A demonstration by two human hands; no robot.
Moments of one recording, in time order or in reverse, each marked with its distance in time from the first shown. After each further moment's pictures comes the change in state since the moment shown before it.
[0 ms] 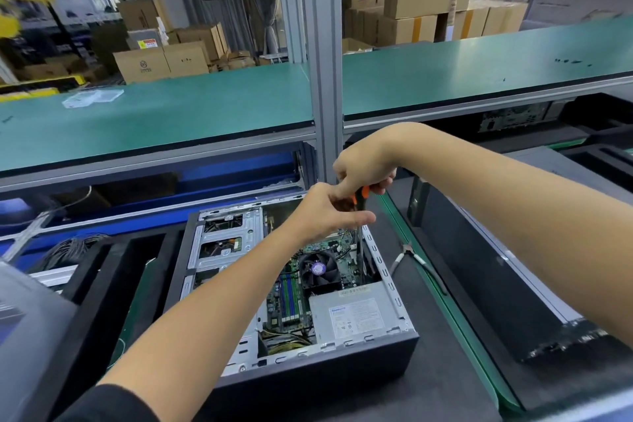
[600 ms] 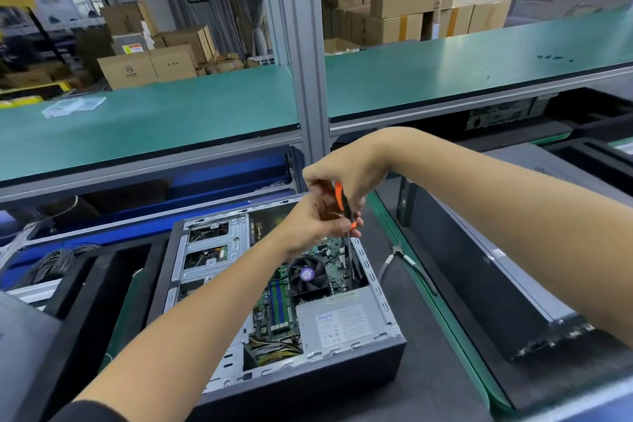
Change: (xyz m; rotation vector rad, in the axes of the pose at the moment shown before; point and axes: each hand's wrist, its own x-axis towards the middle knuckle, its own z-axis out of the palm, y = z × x) left_hand 0.002 -0.006 0.009 -0.405 -0.118 -0.089; right_hand -0.013 0.008 0.000 0.024 -0.003 -0.314
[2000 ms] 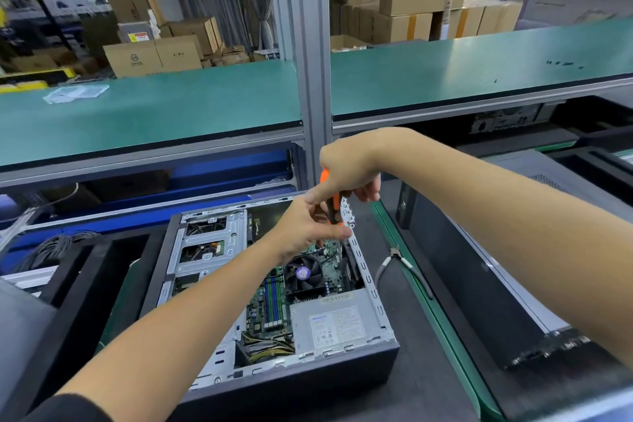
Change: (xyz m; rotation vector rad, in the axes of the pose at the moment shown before) left_hand -0.004 -0.004 -0.004 0.102 0.158 0.004; right_hand 0.006 0.001 -0.002 0.016 0.103 0.248
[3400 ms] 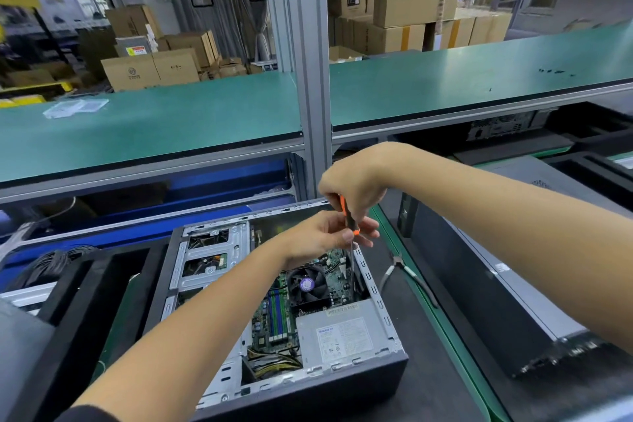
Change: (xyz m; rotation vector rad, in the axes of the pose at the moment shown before) left_hand 0.004 0.012 0.001 0.039 -0.421 -0.041; right_hand 0.002 -0.003 0.005 -0.307 -0.041 -0.097
